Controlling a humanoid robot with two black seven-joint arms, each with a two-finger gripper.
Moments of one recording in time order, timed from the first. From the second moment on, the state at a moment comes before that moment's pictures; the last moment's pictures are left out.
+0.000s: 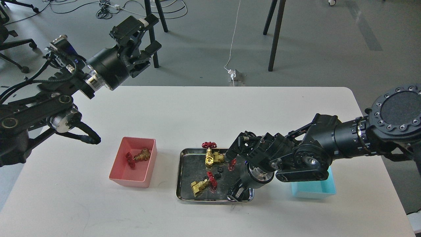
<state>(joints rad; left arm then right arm) -0.93 0.67 -0.30 -1.27 0.47 -0.06 -0.49 1.40 0.00 -0.76 1.18 -1.14 0.30 0.07</state>
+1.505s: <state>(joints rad) -0.90 0.58 -0.30 -1.27 0.47 -0.06 -0.49 1.48 -0.82 -0.72 1.46 -1.24 0.35 0.10</state>
